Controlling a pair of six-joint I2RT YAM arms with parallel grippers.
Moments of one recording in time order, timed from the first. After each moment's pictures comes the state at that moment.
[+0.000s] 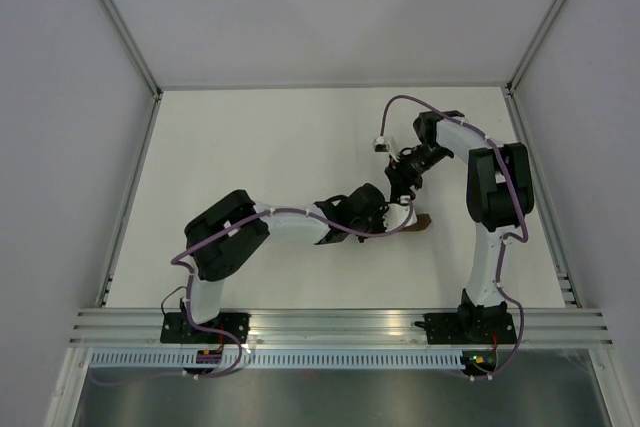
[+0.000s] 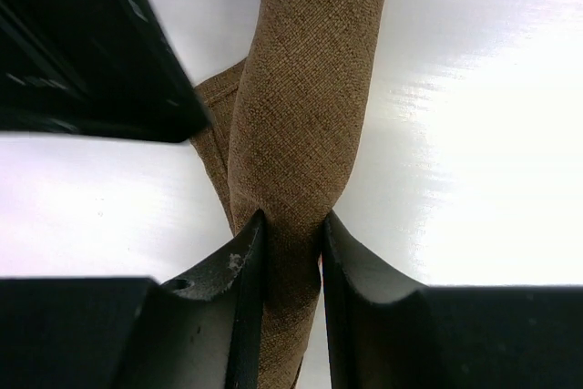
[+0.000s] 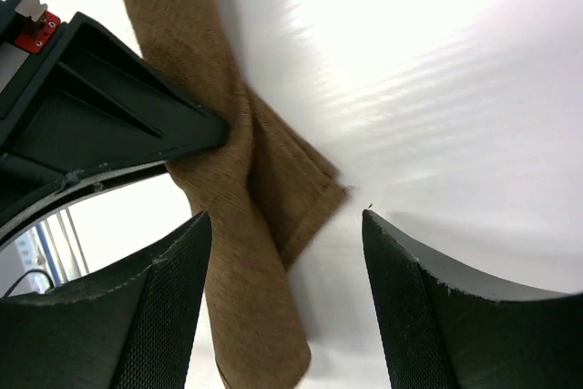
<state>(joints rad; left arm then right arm) -1.05 1.96 1.14 0.09 0.04 0.44 0.17 2.10 1.53 -1.16 -0.77 -1.00</state>
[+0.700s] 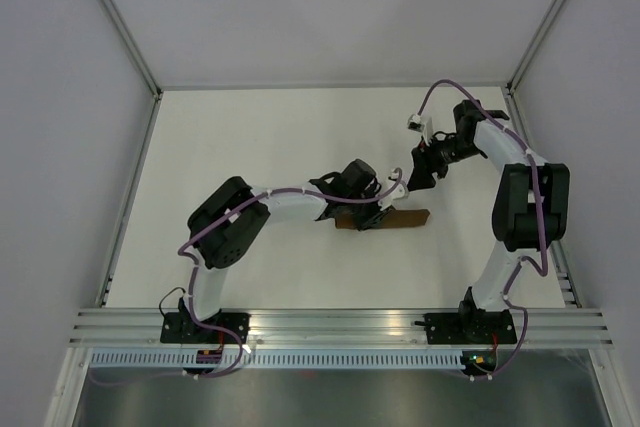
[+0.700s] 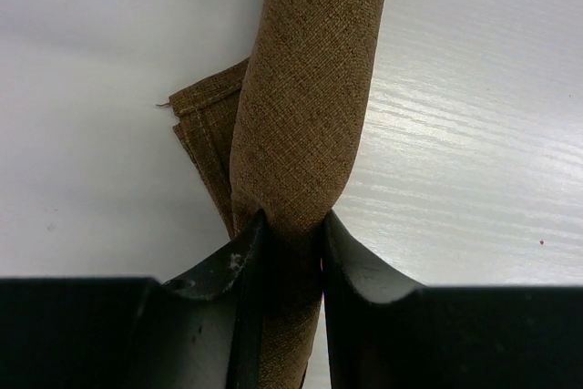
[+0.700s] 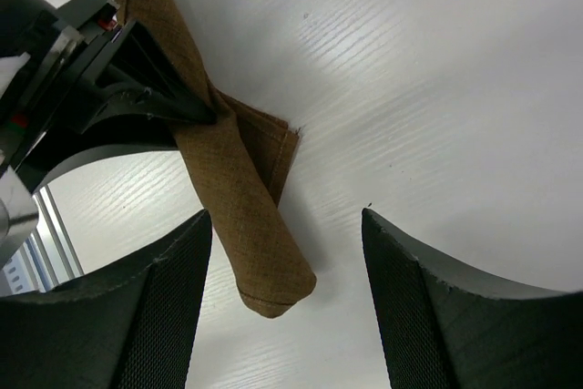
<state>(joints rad) -0.91 2.02 1.27 -0.06 0.34 0.29 -0.01 1.88 1.44 -1.02 -0.84 -0.85</state>
